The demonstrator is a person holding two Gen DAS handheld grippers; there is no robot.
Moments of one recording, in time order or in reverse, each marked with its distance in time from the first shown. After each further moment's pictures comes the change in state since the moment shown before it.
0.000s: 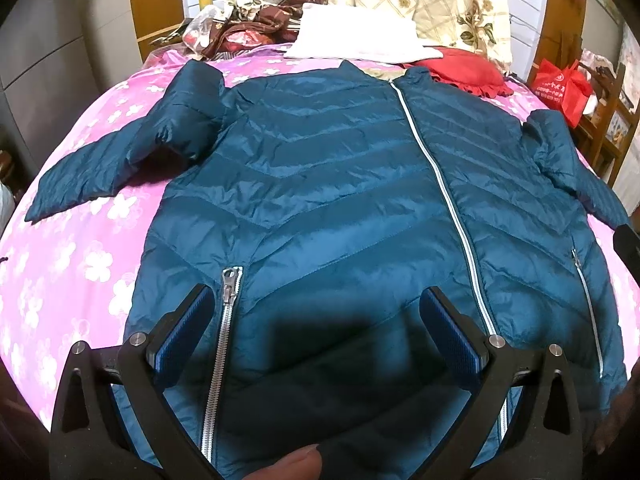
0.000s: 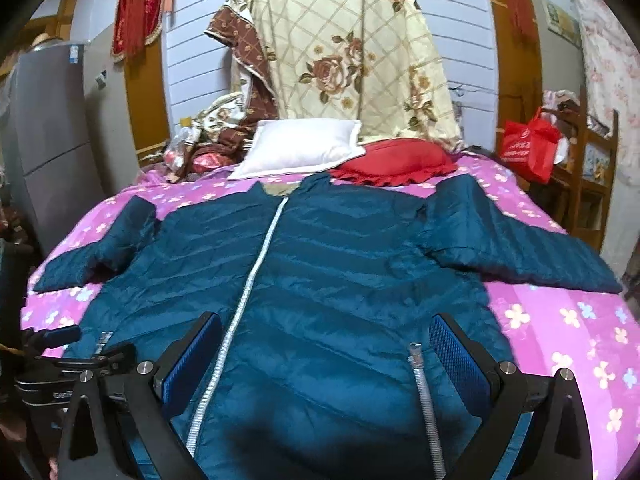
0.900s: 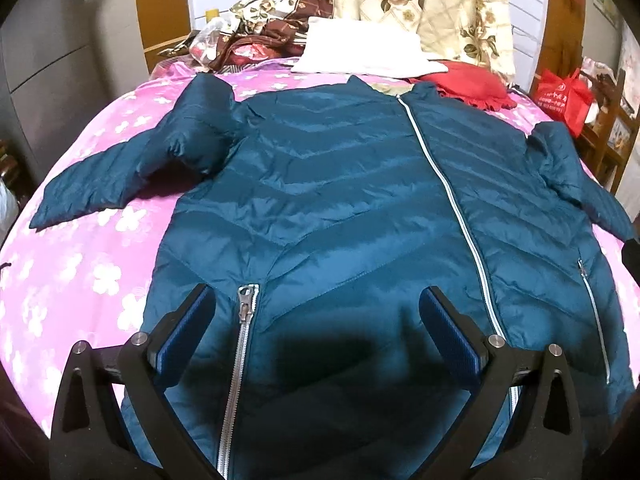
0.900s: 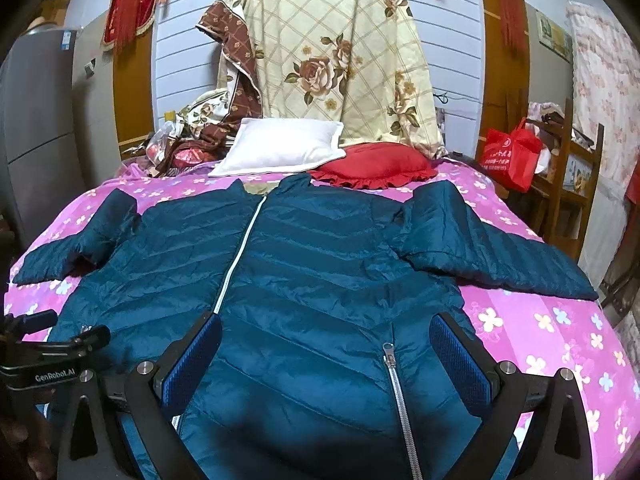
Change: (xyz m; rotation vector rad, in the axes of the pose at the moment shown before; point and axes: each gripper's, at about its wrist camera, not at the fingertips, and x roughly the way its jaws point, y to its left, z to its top) left arm -0.002 0.010 0.000 -0.003 -0.068 0.016; right arm -0.005 -0.001 0.000 -0.017 0.010 -0.061
